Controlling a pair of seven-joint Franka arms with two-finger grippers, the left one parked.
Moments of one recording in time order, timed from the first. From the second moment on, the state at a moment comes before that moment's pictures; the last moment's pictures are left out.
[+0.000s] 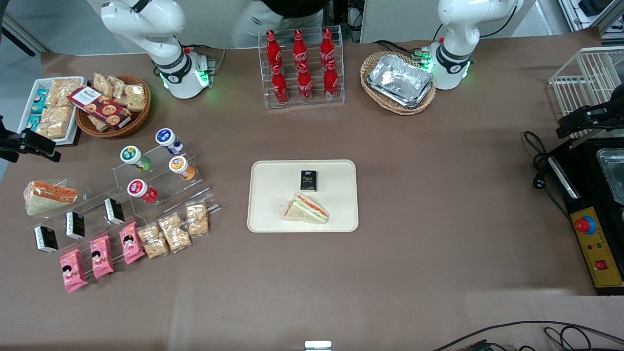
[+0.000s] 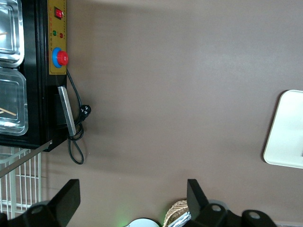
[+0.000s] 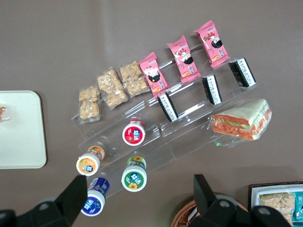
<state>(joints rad) -0.06 0.00 -0.08 -1.55 0.00 1.54 -0.08</state>
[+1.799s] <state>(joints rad) -0.03 -0.36 -0.06 -2.19 0.01 1.79 -0.08</state>
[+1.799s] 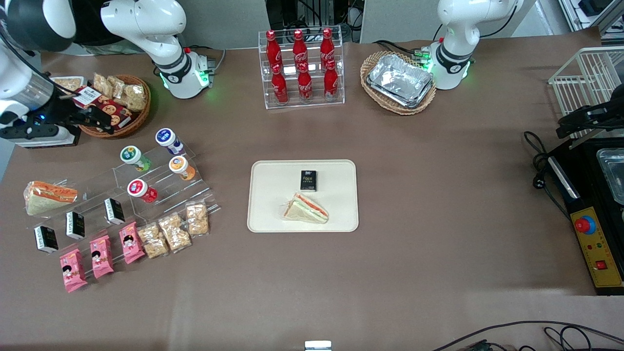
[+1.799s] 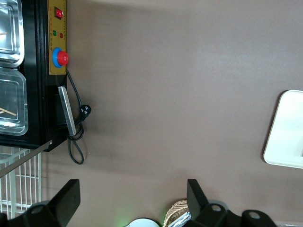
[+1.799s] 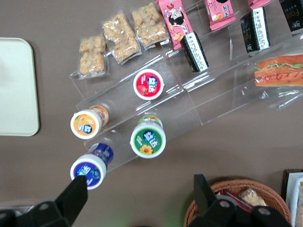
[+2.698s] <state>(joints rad) -0.03 -0.39 -0.06 -2.47 0.01 2.05 -0.08</state>
